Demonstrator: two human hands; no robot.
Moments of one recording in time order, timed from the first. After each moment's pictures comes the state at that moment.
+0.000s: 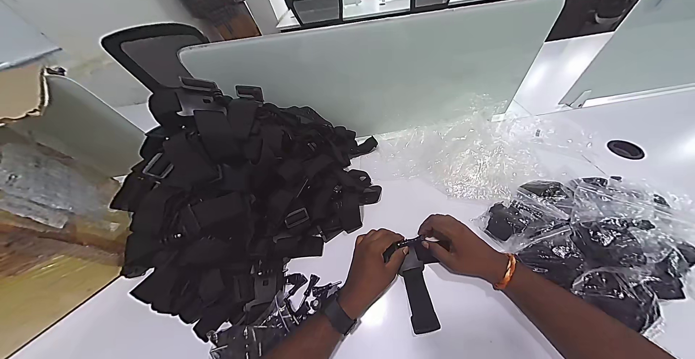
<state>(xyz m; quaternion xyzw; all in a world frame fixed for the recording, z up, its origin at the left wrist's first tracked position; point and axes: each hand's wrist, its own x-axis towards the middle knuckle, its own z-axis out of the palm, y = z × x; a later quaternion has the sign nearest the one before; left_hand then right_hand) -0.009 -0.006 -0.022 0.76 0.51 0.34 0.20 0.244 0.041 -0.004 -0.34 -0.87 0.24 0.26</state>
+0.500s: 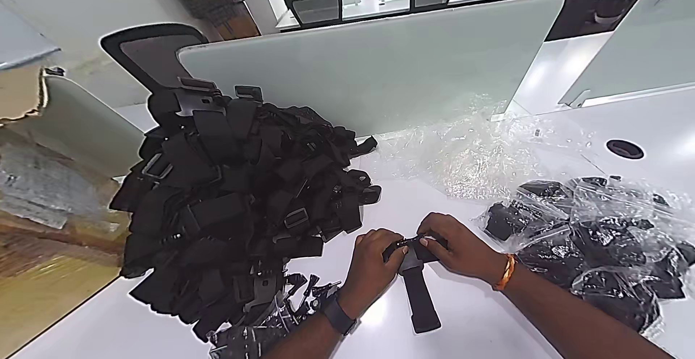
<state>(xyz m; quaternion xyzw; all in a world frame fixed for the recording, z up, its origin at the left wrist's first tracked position) -0.009 -0.006 -0.022 0.76 0.51 0.34 0.20 0.242 0.041 -0.002 -0.35 -0.87 0.23 0.24</state>
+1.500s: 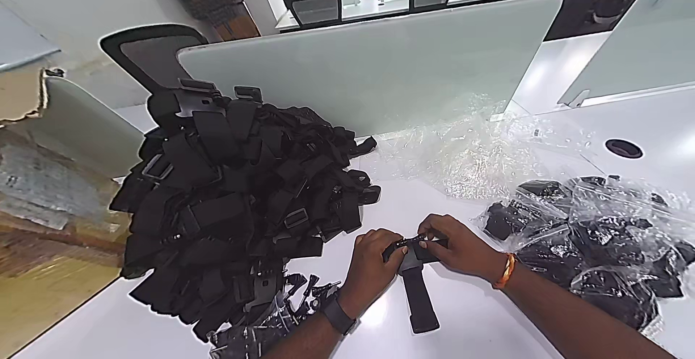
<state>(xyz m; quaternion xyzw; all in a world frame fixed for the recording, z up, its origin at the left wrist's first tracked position) -0.009 -0.006 -0.022 0.76 0.52 0.34 0.20 0.243 0.042 -0.002 -0.36 -0.85 0.28 0.25</state>
